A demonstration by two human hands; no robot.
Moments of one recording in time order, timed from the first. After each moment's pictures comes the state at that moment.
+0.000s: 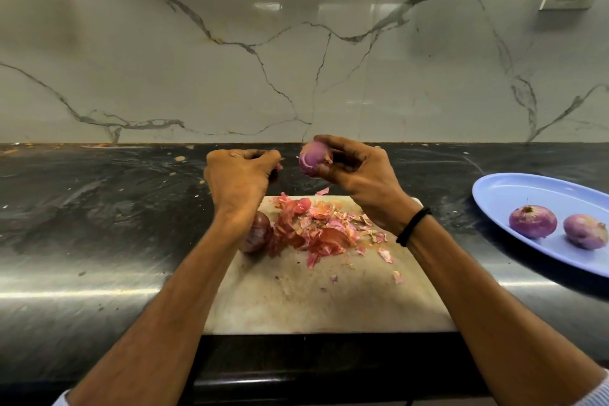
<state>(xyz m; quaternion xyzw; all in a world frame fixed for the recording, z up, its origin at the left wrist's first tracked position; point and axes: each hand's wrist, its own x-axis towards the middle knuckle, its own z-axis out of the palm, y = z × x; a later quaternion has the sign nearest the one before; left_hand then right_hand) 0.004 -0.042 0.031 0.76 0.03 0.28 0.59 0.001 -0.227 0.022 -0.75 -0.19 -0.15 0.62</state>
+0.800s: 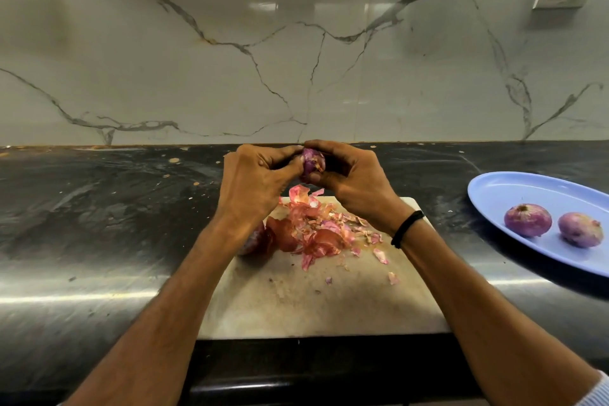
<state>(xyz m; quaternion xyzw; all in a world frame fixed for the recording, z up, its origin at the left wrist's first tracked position) -0.010 -0.051 0.034 0.79 -0.22 0.27 0.50 -0.001 -0.226 0.020 -0.80 -0.21 -0.20 0.53</state>
